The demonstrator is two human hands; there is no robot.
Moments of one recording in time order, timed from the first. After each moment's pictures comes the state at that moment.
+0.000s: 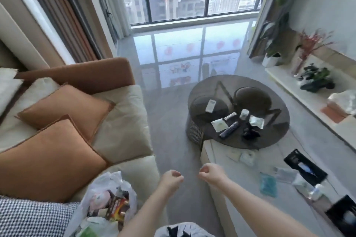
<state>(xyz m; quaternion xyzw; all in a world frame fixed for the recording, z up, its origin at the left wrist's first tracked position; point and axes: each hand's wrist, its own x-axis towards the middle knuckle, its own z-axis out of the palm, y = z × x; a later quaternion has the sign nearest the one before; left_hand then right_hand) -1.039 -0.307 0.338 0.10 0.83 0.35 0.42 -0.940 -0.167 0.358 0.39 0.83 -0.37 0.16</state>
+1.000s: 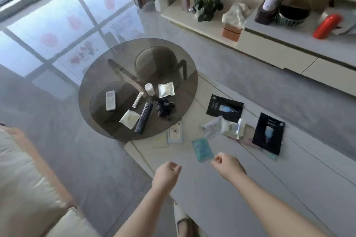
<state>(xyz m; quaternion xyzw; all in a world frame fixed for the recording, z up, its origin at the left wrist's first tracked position) -0.889 0.010 0.233 0.38 0.81 0.04 0.45 -0.691 0.073 0.232 0.68 0.59 -0.42 0.11</state>
